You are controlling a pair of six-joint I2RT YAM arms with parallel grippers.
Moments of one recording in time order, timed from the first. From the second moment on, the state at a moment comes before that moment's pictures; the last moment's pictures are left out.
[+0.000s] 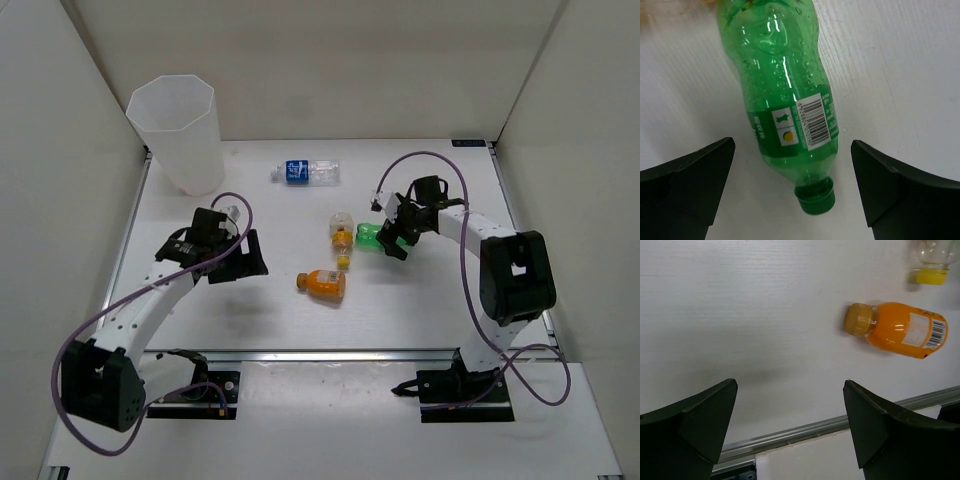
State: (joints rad) left arm -0.29 1.11 0.84 -0.69 0.17 -0.44; right arm 0.19 1.71 1.10 -0.41 -0.46 -0.85
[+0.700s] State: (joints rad) left arm -0.33 1.22 0.96 -0.64 0.20 -0.44; right arm 0.25 1.58 0.91 -0.31 -0.36 -0.85
